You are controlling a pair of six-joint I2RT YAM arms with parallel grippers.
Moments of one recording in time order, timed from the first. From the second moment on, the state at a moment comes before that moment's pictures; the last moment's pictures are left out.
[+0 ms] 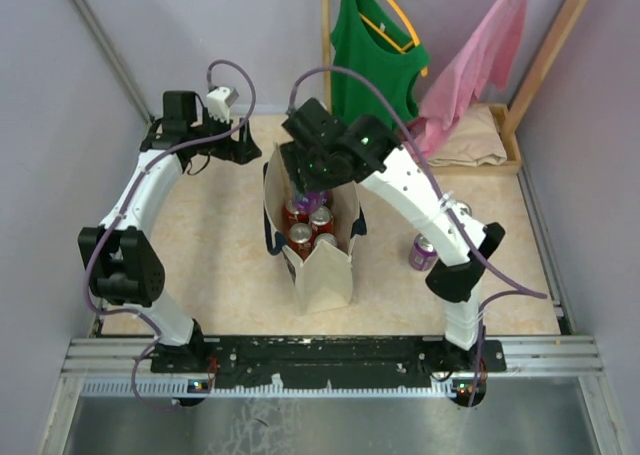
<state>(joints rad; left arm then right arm) -0.09 1.67 1.51 -0.47 0.51 0.12 0.94 1.89 2.41 -1.38 0.26 0.46</state>
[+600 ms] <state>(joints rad) -0.09 1.66 1.42 -0.45 0.56 0.15 1.10 1.89 2.30 -1.52 0.19 0.57</state>
